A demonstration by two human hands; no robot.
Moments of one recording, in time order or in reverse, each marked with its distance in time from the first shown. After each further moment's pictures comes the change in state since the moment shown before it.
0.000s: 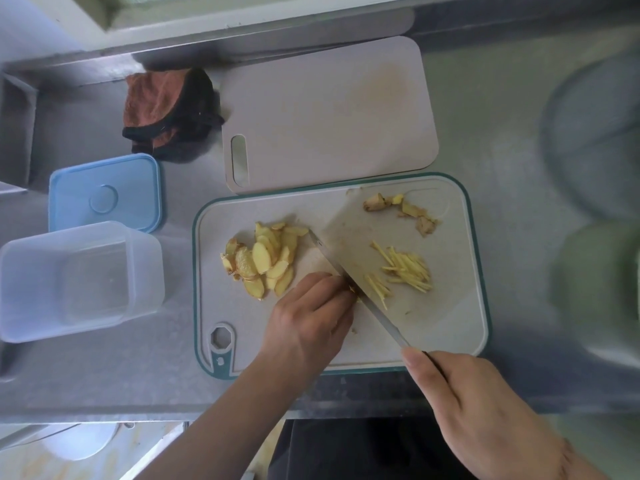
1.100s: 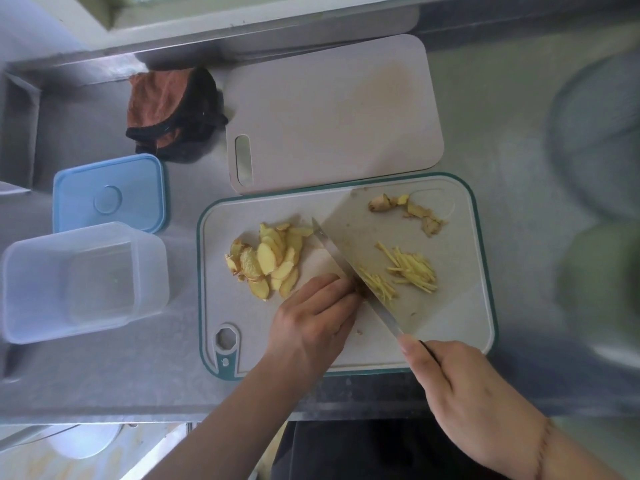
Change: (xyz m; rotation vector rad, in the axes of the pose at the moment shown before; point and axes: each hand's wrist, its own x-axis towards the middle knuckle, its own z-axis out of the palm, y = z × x) left_hand -0.007 -0.006 0.004 -0.008 0.015 0.025; right_hand 0.015 -0.002 0.005 -0.002 -0.042 -0.024
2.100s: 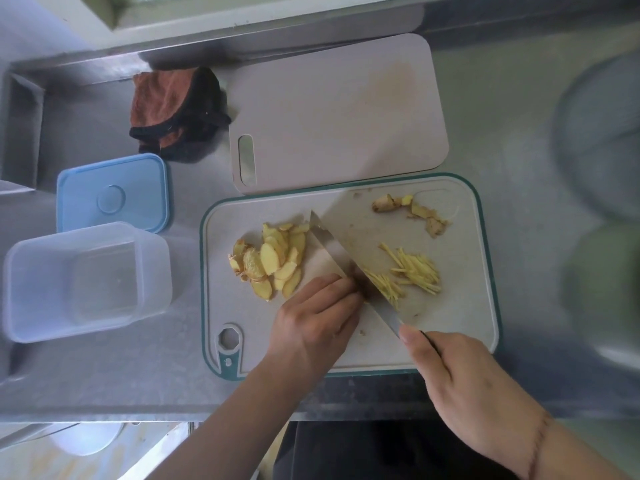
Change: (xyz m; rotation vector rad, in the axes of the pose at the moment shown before) left_hand 0.001 -0.001 -0.002 -0.026 0.010 -0.022; right_hand 0.008 -0.001 -0.001 -0.014 0.034 -0.004
